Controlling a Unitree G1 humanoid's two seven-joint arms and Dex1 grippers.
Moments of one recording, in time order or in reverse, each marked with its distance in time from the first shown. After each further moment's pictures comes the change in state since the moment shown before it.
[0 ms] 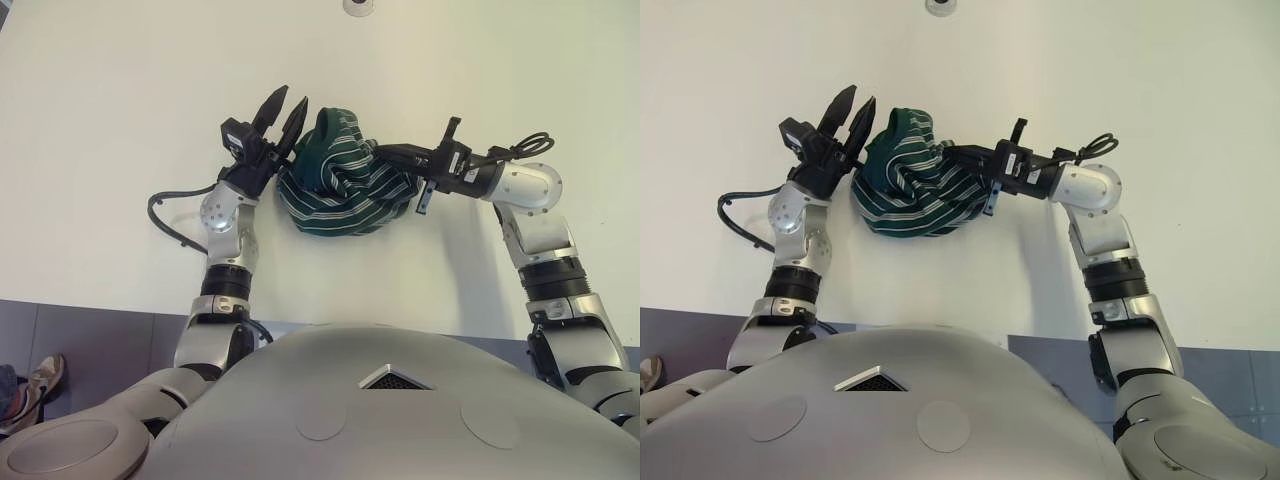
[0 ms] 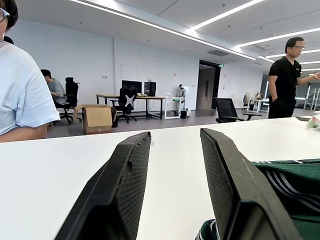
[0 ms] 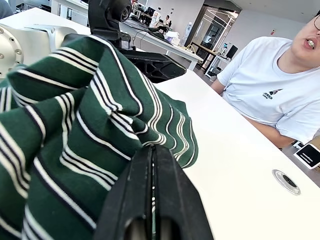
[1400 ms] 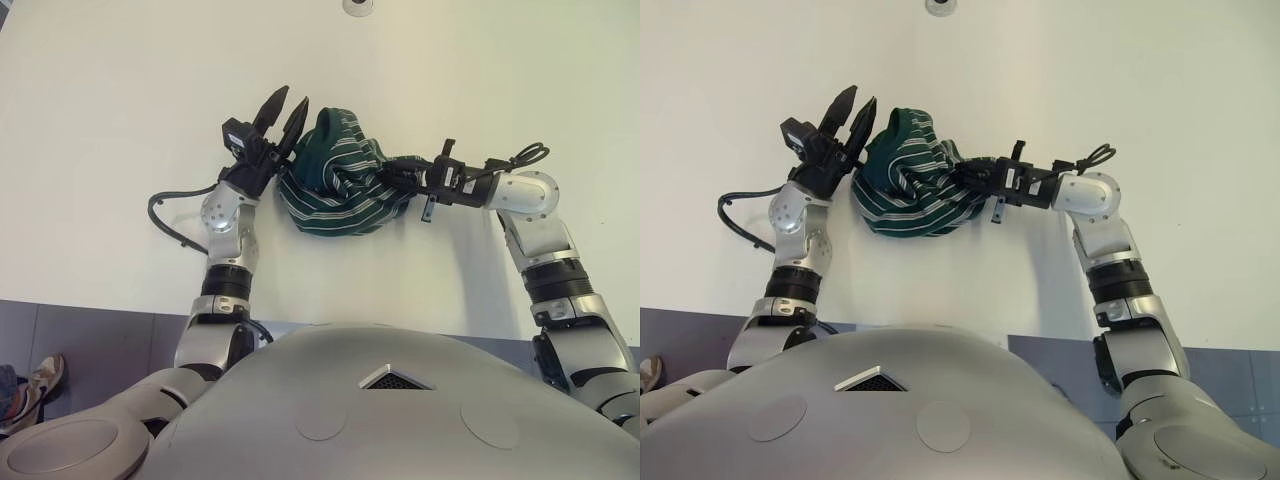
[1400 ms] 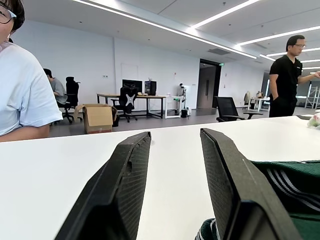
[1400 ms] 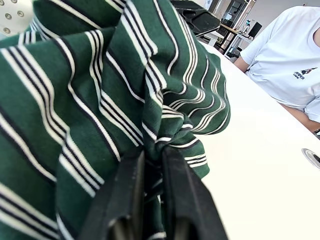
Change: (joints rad) left arm 0.001 -0.001 -0.002 0.000 0.011 0.000 0.010; right arm 0.005 -0.024 0.018 0.095 -0.037 -0.042 0.047
